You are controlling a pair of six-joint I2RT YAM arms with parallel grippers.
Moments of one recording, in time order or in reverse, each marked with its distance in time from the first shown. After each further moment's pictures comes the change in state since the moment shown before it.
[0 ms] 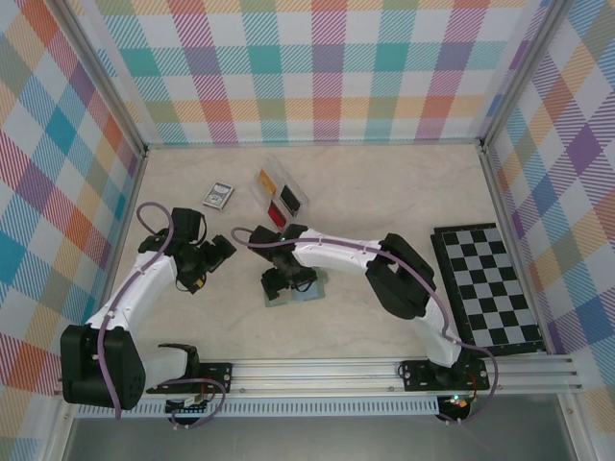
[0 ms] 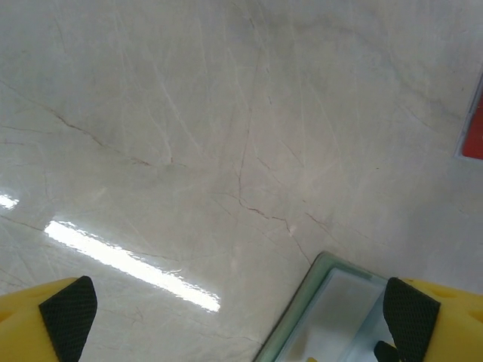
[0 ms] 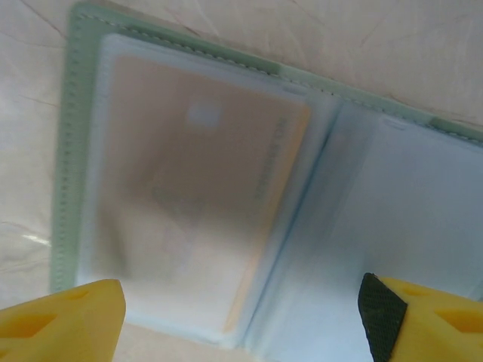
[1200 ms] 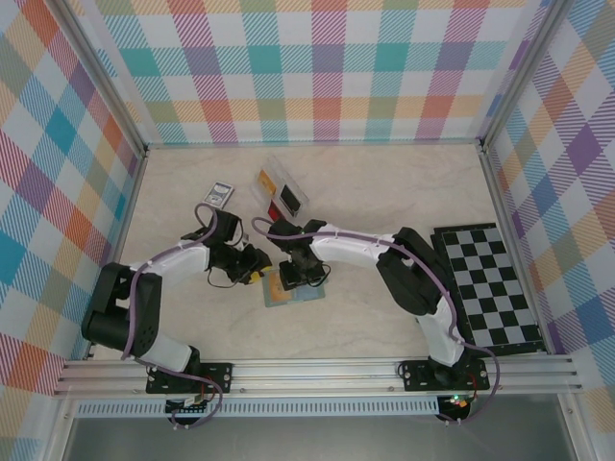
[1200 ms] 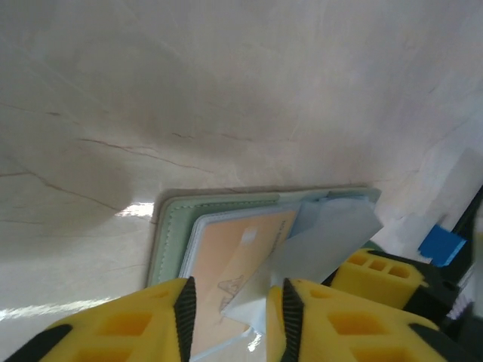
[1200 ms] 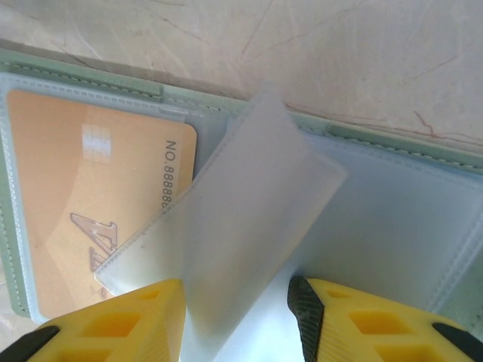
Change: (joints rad) left arm -0.209 0.323 -0.045 0.358 0.382 0.021; right arm -0.085 -0.091 -0.173 0.153 -0.093 0.042
